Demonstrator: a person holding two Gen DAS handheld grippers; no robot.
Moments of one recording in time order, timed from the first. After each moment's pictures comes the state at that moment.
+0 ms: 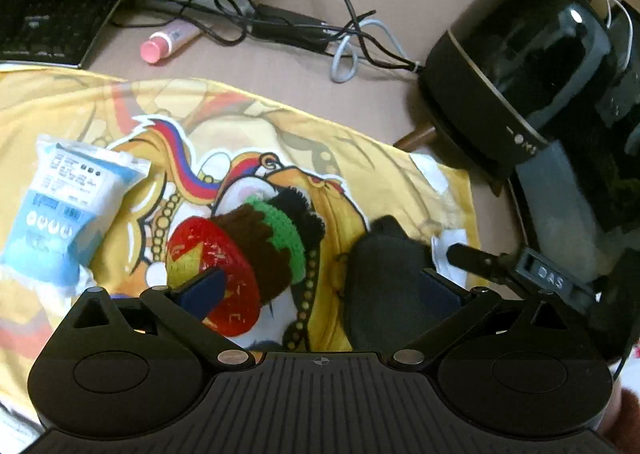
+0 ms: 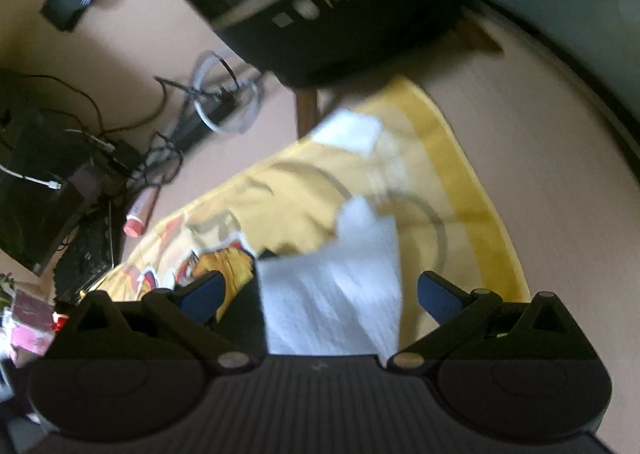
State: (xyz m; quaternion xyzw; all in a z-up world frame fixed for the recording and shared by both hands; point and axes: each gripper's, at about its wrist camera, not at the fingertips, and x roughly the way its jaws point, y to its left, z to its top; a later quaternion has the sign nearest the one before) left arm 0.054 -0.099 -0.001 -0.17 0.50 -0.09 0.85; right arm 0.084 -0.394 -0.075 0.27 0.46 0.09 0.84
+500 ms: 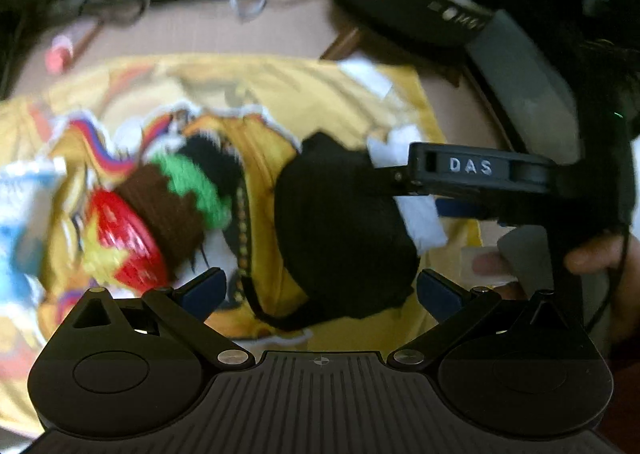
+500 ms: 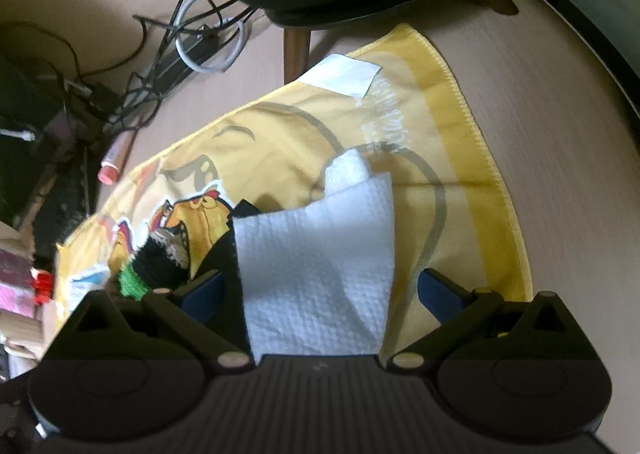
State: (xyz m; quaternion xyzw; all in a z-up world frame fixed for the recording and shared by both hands) left arm 0.050 -0.149 -0.017 -0.06 0.56 -0.18 0.81; right arm 0.099 -0.375 -0.080 0.20 0.53 0.09 0.82
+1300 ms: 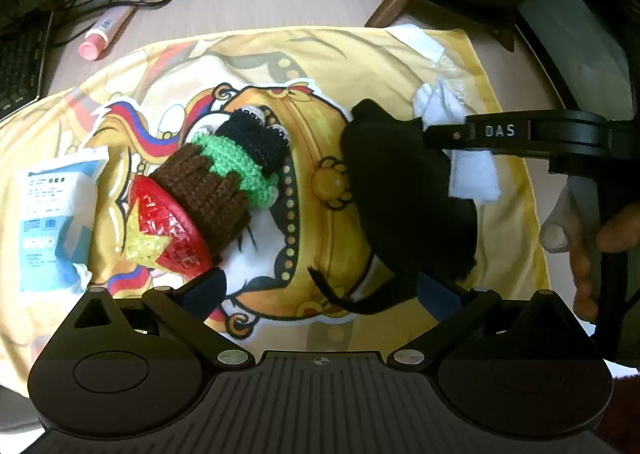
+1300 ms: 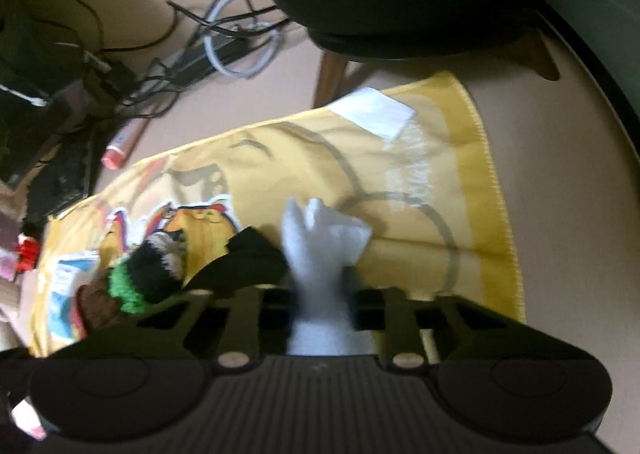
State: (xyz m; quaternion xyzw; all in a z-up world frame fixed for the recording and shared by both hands) left arm 0.056 -0.161 -0.015 0.02 0.60 -0.11 0.79; right arm 0.117 -0.369 -0.070 0.14 0.50 0.13 0.85
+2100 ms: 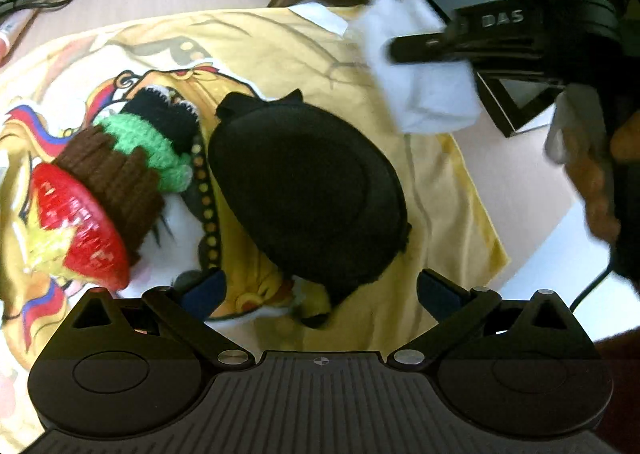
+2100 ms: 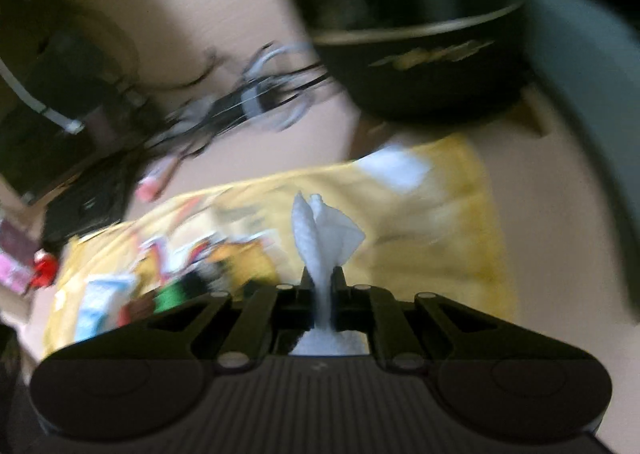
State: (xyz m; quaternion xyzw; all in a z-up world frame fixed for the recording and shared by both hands) left arm 0.042 -0.161 -0.049 -0.01 0.57 -0.27 0.78; right arm 0.090 -0.372 -0.017 0.15 0.44 0.11 0.88
